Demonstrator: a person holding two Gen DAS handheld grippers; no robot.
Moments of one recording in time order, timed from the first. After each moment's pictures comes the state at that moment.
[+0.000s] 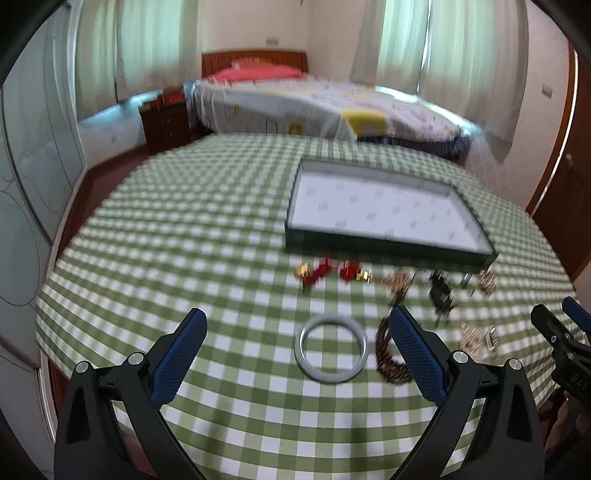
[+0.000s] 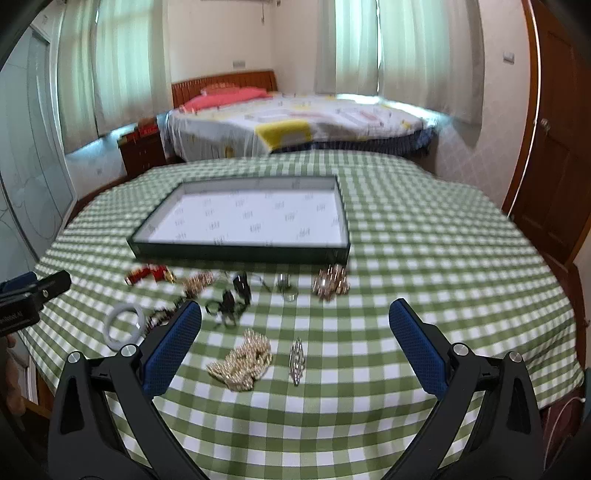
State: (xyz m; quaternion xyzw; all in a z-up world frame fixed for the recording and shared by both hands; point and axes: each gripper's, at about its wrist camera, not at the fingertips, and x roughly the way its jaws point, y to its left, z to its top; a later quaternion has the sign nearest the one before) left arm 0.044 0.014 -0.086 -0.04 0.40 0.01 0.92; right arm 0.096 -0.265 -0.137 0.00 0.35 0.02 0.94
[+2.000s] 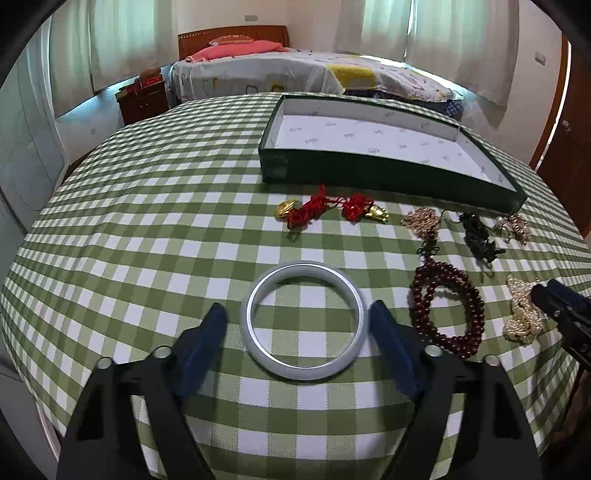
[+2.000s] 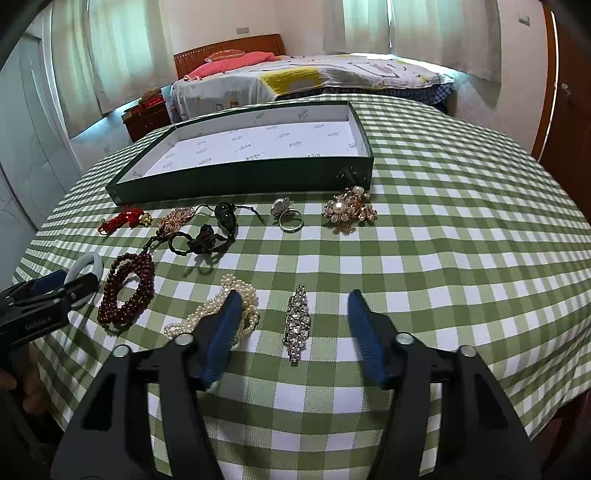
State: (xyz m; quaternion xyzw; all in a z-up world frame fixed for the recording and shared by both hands) left arm 0.058 0.004 -0.160 -0.01 0.43 -0.02 0.90; right arm 0.120 -0.277 -0.210 0.02 0.40 0.05 0.91
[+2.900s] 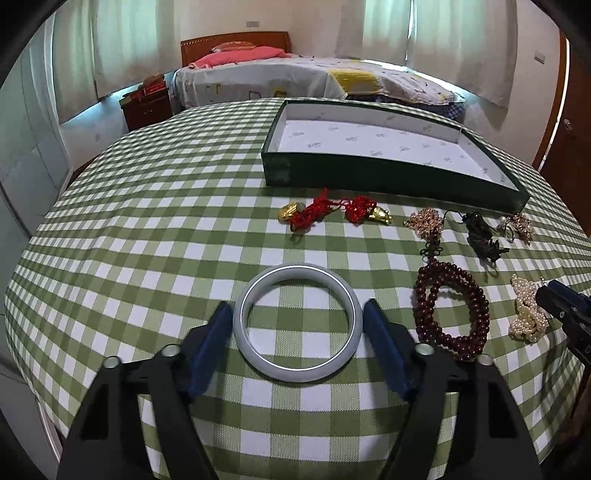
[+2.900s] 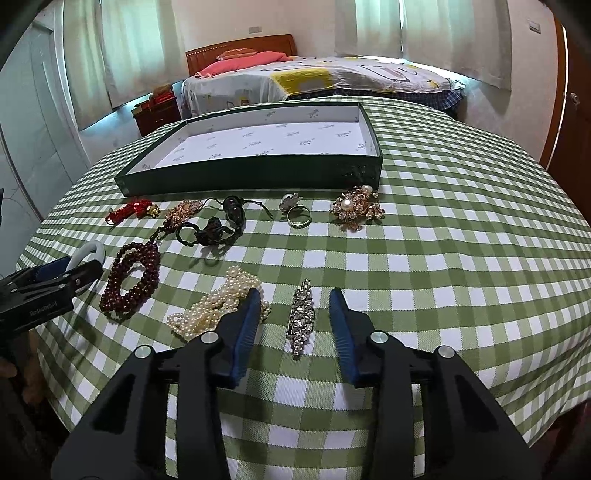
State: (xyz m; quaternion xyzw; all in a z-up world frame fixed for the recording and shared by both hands) left arm 0.056 0.004 -0.163 0.00 0.42 -0.01 0.91; right arm 0.115 -0.276 -0.211 0.00 0.40 0.07 0.91
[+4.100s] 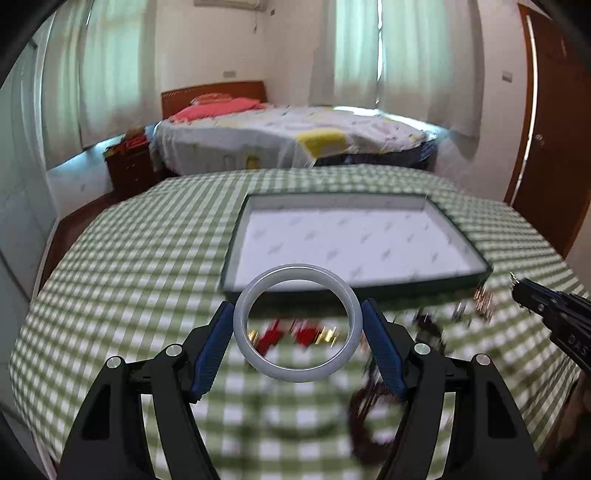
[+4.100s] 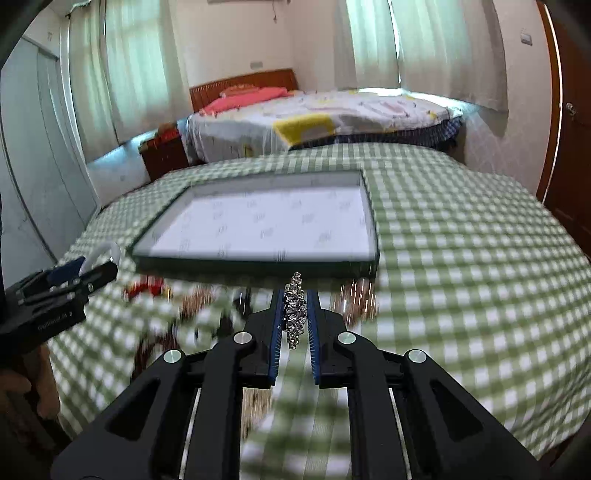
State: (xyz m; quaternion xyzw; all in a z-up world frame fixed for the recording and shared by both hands) left arm 0.101 -0.031 -0.090 0.01 0.32 -0.05 0.95; right arm 0.161 -0.283 -0.142 0.03 0.32 0.08 0.95
